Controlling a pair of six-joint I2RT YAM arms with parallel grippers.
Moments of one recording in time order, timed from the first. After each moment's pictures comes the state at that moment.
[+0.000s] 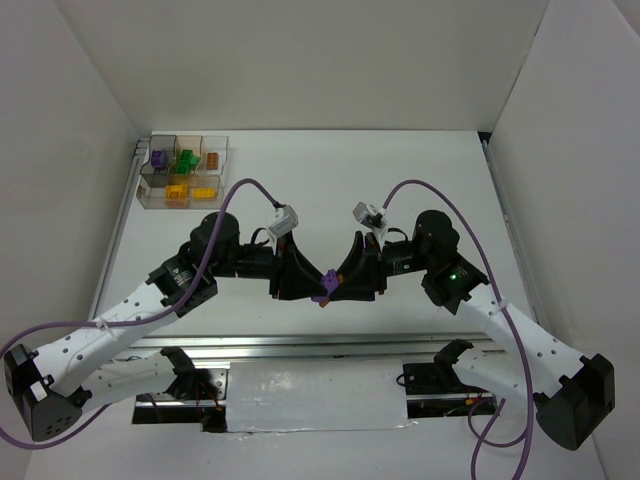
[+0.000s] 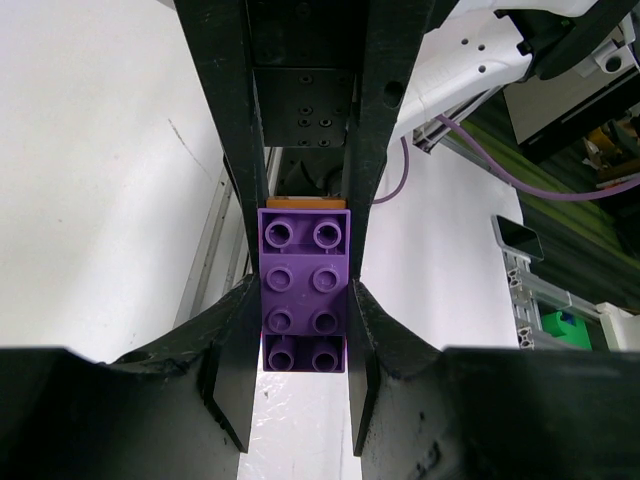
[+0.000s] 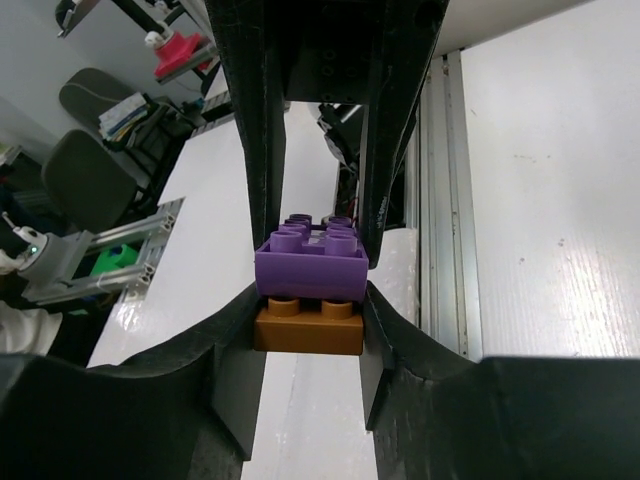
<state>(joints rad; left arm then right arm) -0.79 0.99 0.92 -0.09 0.72 -0.42 0.60 0.92 0.74 0.14 -1.12 0.43</state>
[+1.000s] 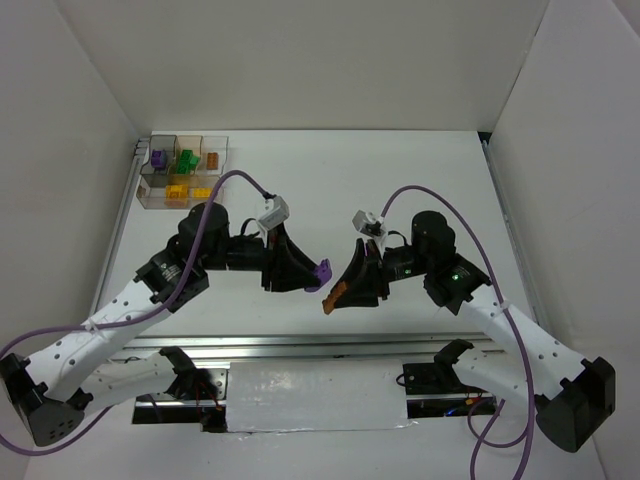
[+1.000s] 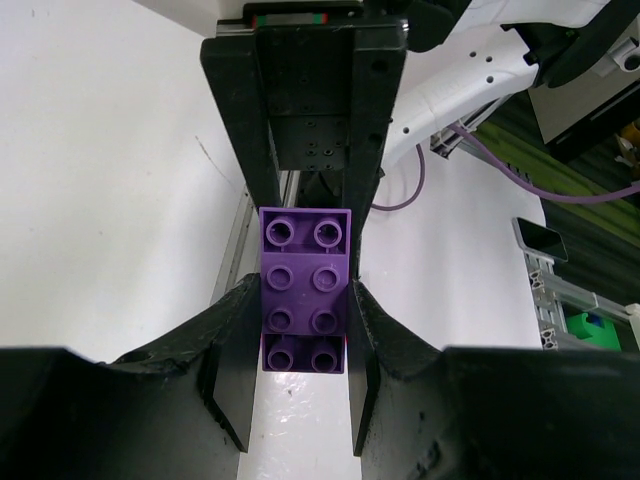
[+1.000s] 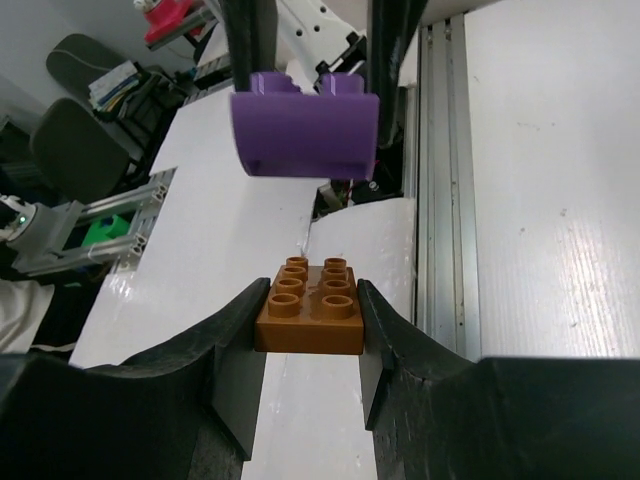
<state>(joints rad) -0.74 0.98 1.00 -0.18 0.74 -0.35 0.58 0.91 0.74 -0.01 -1.16 0.28</state>
